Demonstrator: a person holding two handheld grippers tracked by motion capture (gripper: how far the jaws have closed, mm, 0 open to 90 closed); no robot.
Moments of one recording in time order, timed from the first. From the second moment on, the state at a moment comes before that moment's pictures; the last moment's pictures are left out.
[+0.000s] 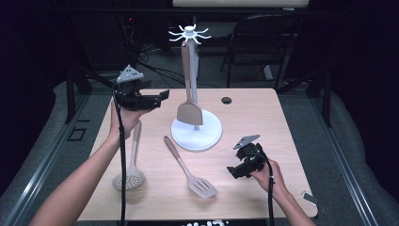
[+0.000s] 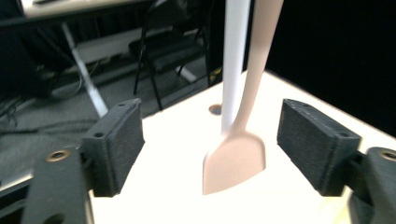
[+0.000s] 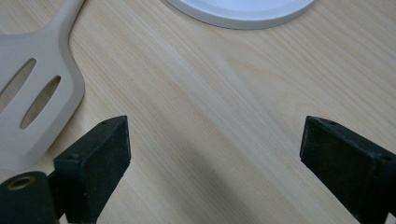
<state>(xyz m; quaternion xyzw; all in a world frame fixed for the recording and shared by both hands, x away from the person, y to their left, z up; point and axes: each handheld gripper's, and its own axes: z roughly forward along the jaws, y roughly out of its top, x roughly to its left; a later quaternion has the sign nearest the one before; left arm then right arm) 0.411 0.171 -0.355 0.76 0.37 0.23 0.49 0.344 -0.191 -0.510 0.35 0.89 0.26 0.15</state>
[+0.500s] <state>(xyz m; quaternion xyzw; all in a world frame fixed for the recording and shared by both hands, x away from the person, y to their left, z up) 0.393 0.187 -0.429 0.76 0.42 0.19 0.46 0.341 -0.181 -0.511 0.35 0.89 0.25 0.15</state>
